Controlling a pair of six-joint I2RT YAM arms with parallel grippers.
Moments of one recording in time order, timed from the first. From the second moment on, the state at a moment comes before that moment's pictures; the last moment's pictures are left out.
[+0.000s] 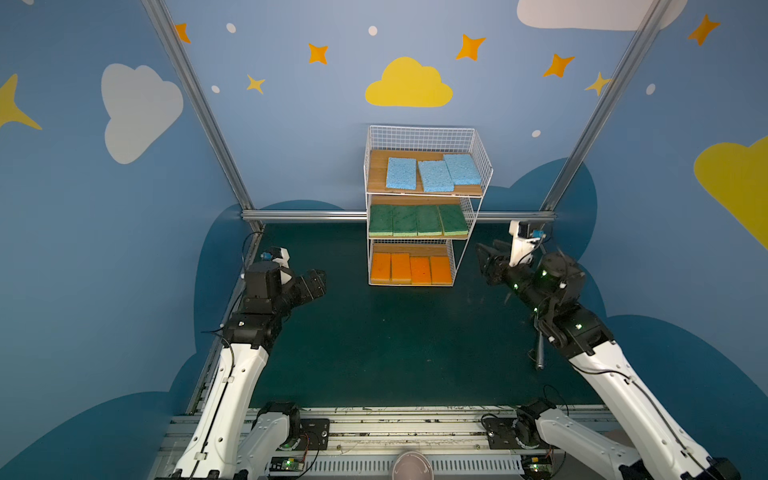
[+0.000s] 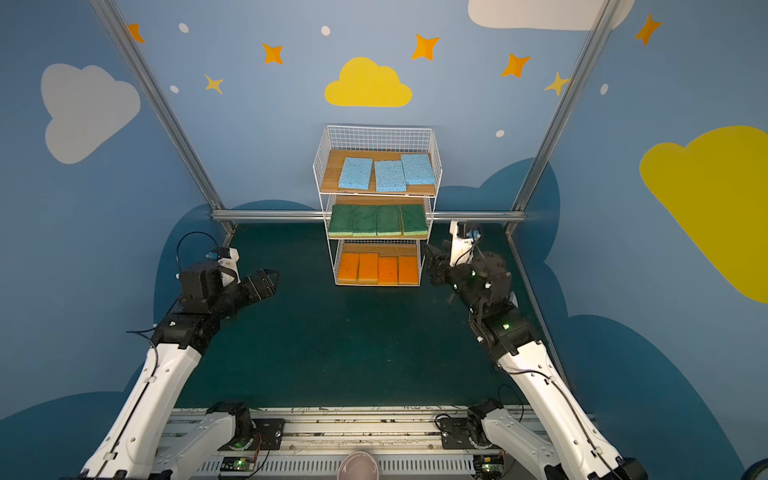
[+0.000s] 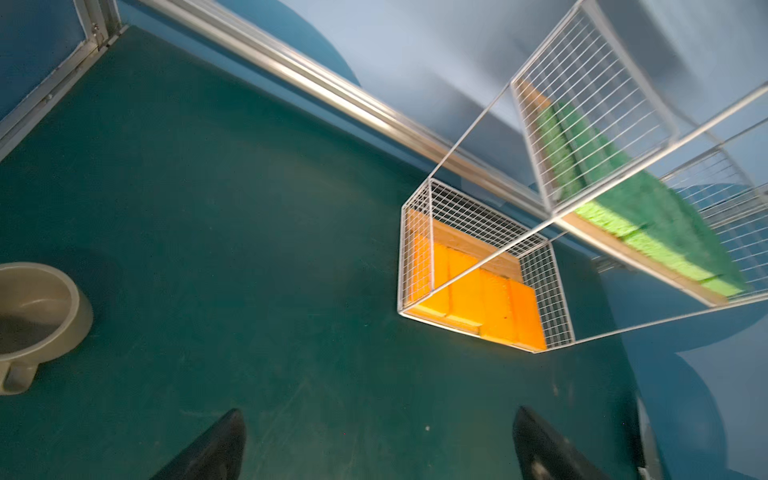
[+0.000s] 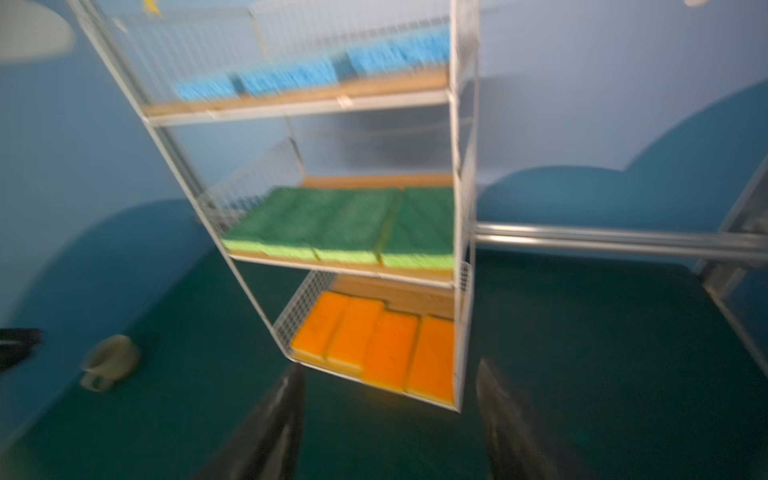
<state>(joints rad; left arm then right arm) -0.02 0.92 0.79 -0.41 0.19 -0.45 0.44 0.92 0.84 -0.14 0.12 0.13</state>
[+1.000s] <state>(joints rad) 0.00 1.50 0.51 0.44 0.02 -0.02 0.16 1.29 0.22 0.67 0.35 0.03</state>
